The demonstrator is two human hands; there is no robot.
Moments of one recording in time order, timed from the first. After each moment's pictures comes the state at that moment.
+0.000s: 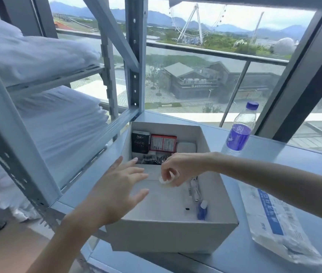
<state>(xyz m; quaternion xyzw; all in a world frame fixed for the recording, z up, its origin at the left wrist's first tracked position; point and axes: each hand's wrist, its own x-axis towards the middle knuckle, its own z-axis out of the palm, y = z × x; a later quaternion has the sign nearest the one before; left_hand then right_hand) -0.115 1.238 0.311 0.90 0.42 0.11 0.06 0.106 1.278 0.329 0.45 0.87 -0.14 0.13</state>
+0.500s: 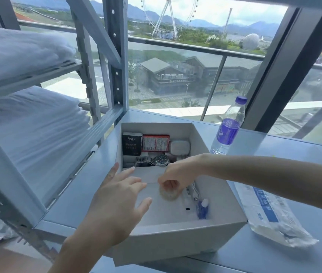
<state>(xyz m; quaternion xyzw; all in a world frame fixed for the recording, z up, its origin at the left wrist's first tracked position) -0.114 1.241 0.304 0.91 0.40 0.10 0.04 0.085 1.273 0.332 0.46 0.83 -0.18 0.25</state>
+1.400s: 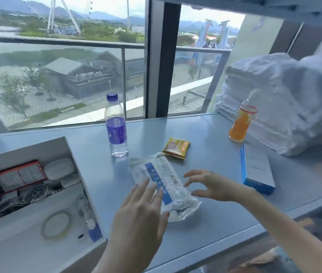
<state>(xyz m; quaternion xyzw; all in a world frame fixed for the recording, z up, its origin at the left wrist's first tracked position) 0.101 1.137 0.301 0.97 0.16 0.16 0.07 0.339 1.029 0.280 0.78 0.61 -0.14 -0.09</state>
